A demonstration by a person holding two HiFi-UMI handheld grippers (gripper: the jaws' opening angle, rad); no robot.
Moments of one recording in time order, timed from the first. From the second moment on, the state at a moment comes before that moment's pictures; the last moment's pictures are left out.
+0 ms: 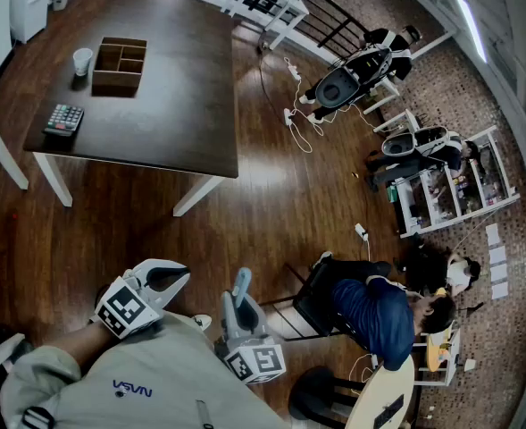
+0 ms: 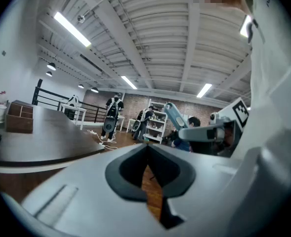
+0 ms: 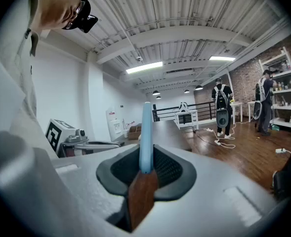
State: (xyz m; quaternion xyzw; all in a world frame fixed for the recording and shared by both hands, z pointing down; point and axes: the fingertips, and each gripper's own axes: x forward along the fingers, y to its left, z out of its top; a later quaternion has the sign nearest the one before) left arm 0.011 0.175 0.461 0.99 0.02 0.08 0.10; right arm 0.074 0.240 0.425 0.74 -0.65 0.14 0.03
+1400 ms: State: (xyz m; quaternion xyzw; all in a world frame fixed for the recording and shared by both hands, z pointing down) left arm -0.043 0.035 0.465 0.97 -0.21 0.07 0.13; right arm 0.059 0.080 0.435 0.61 -0.78 0.15 0.05
